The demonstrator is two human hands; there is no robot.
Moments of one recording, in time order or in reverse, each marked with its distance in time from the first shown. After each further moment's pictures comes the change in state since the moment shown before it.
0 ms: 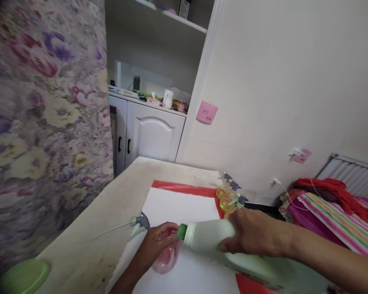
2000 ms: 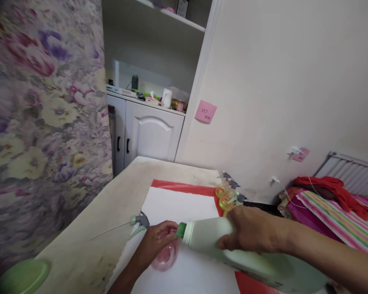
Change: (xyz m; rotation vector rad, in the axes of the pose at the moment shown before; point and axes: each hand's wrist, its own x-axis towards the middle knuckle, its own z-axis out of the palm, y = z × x) left_hand 0.000 0.002 -0.002 0.085 0.003 0.019; right_hand 0.000 0.003 0.000 0.007 0.006 -0.016
